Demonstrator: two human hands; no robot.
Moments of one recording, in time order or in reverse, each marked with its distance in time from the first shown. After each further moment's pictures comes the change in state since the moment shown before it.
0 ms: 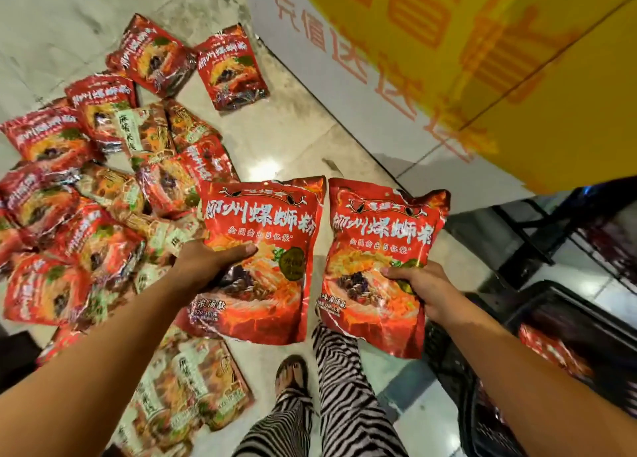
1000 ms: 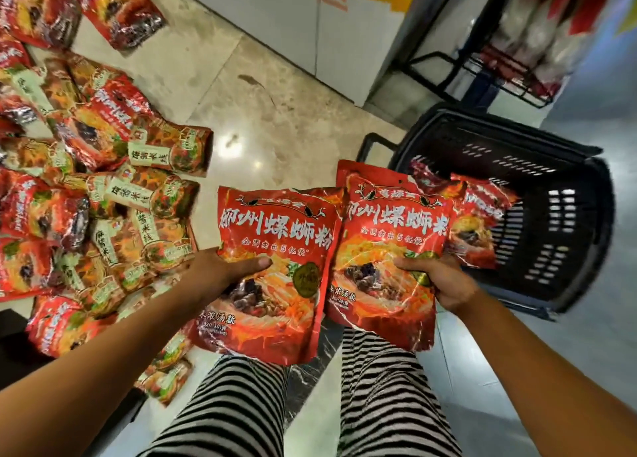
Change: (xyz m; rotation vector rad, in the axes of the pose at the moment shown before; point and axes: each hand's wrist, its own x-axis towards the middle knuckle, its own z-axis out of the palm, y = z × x) left_hand -0.215 -0.115 0.178 0.290 -0.194 0.035; right_hand -0.128 0.252 -0.201 0.251 -0.026 0.116
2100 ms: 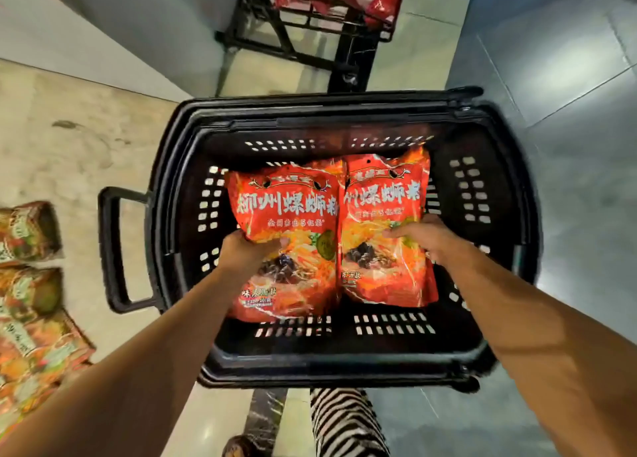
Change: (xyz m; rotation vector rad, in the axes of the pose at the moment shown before) left_hand 0.197 0.143 0.394 0.055 0.022 -0.016; right_hand 0.254 -0.020 -0.318 -0.114 0.100 0.151
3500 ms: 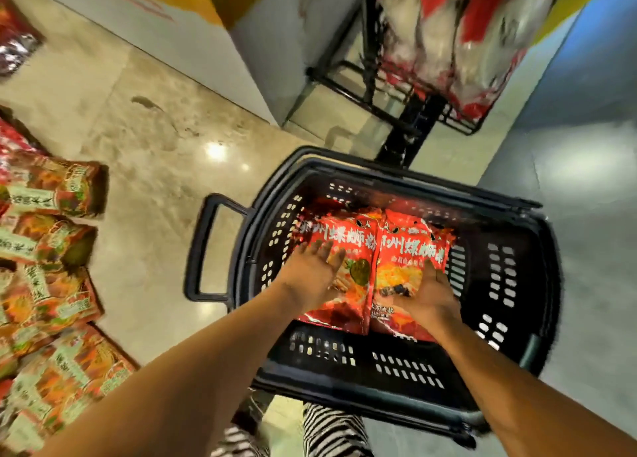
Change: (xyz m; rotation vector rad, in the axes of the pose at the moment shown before) left_hand -0.027 0.041 -0.036 1.408 -0.285 0.730; right_hand -0.054 -0.029 0.063 -0.954 0.304 -0.216
